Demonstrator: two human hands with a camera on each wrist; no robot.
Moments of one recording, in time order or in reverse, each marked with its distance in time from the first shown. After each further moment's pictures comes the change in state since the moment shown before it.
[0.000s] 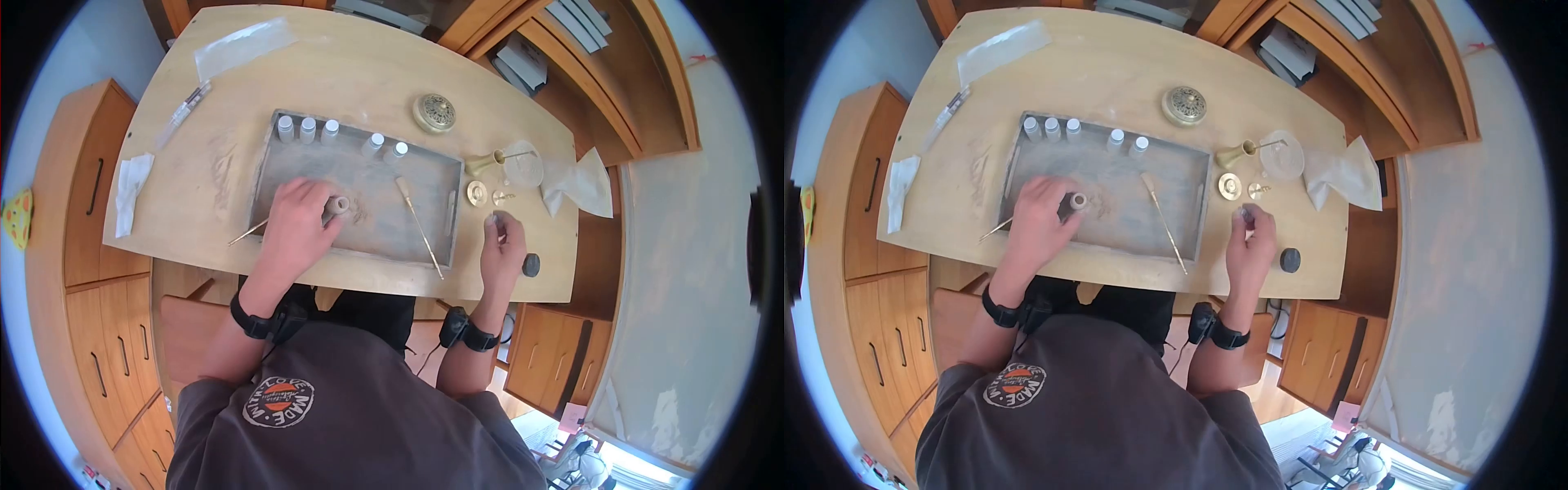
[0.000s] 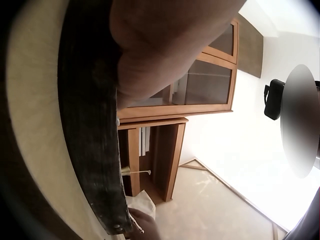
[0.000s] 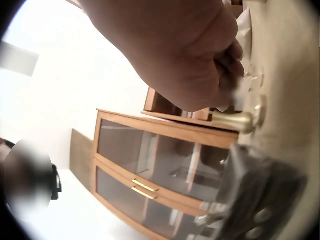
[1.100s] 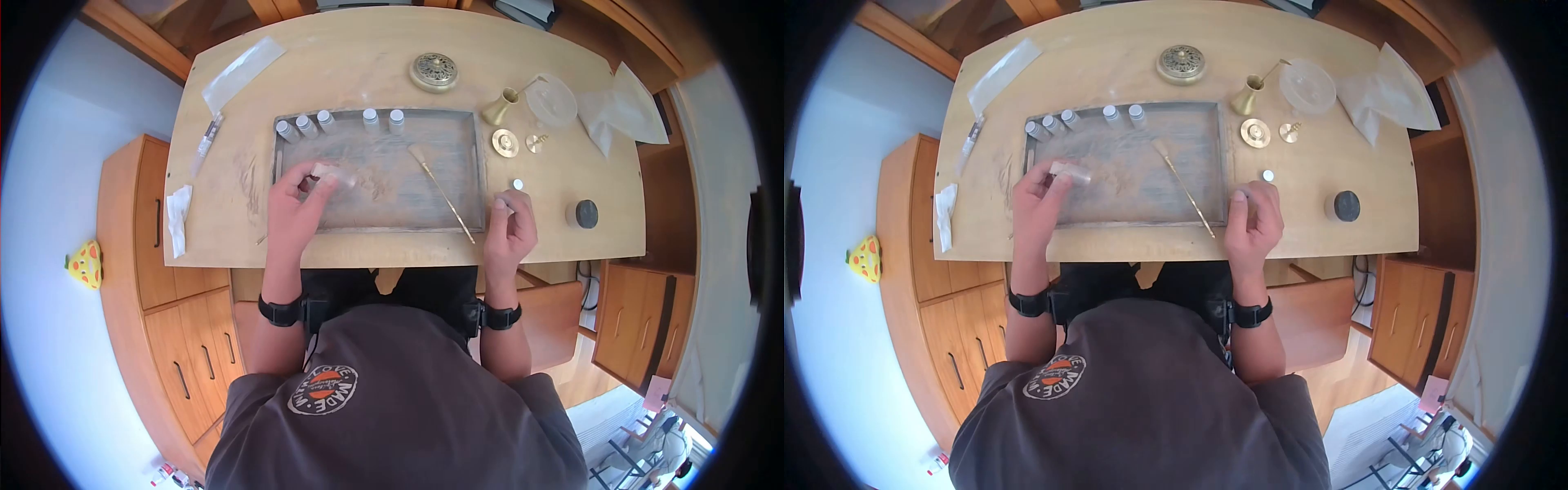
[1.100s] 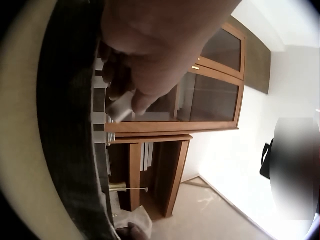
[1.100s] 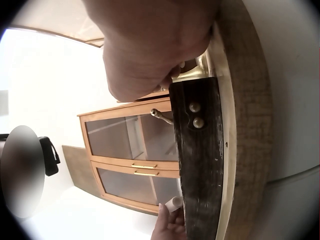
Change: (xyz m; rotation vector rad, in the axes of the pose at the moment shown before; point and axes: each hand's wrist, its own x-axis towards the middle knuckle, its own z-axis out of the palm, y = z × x) left_hand 0.001 -0.014 -0.010 -0.451 -0.033 -0.435; right_hand -0.055 0.004 0.042 0.612 0.289 -0.108
